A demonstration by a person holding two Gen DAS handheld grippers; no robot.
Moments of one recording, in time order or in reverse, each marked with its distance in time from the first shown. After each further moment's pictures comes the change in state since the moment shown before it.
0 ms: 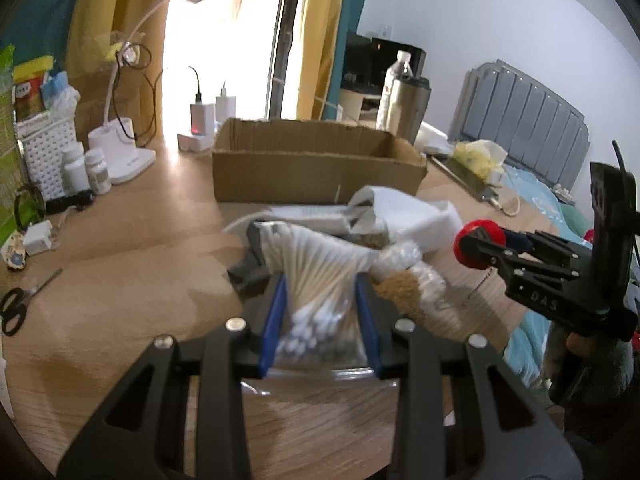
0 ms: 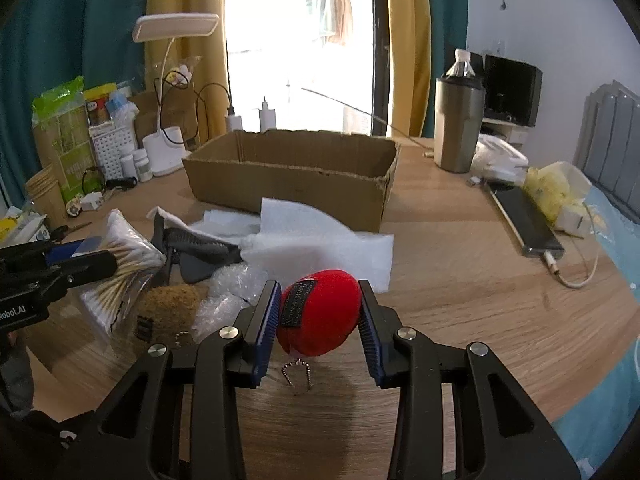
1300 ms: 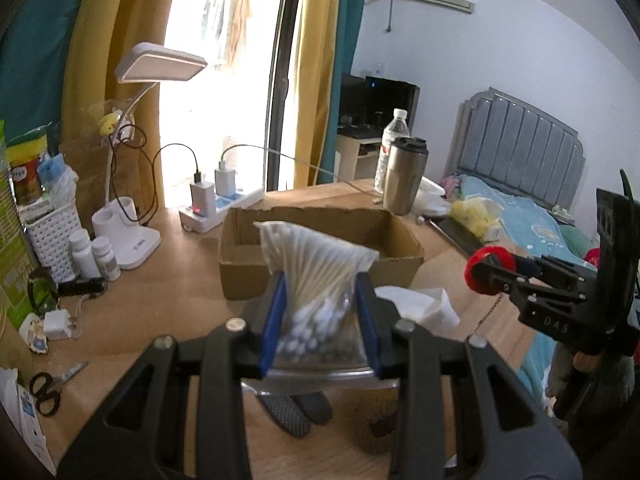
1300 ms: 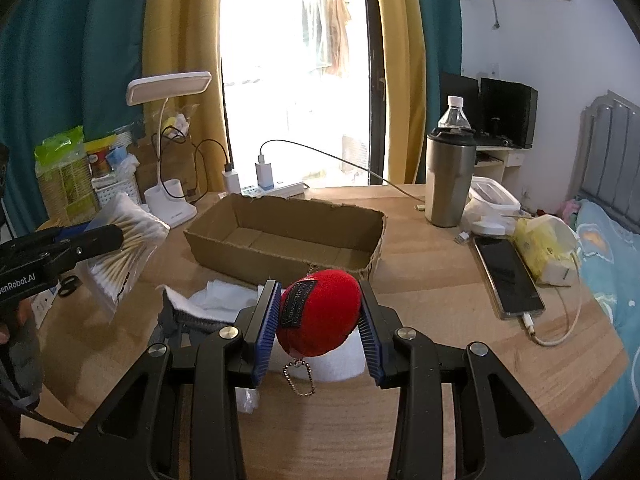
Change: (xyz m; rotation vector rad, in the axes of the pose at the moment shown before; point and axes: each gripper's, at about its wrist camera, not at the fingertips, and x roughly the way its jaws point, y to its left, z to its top) left arm -0.023 -0.002 0.079 0.039 -0.140 0.005; right arm -0.023 -0.016 0.060 0.022 -0.090 0.011
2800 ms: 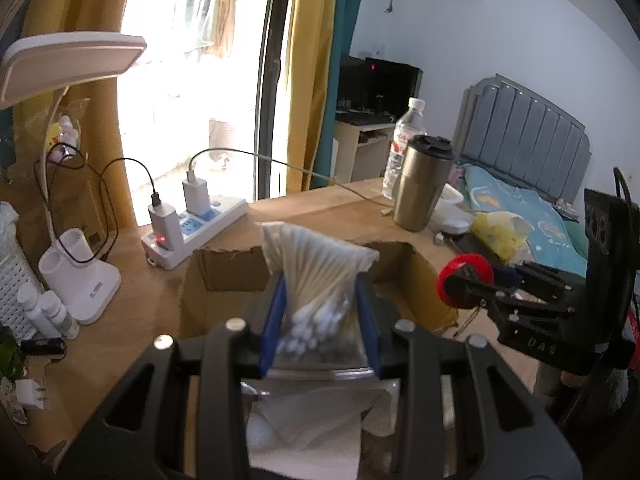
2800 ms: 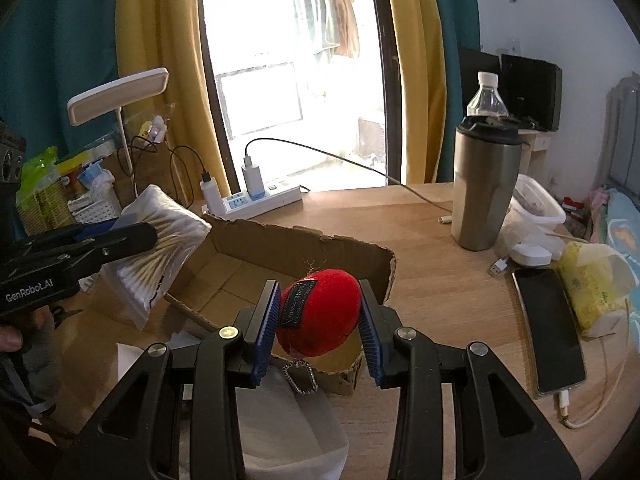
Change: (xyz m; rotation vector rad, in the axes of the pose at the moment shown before) left arm 0.115 -0.002 0.069 0.003 0.078 -0.014; right arm 0.102 -0.044 0.055 0.033 0.073 0.095
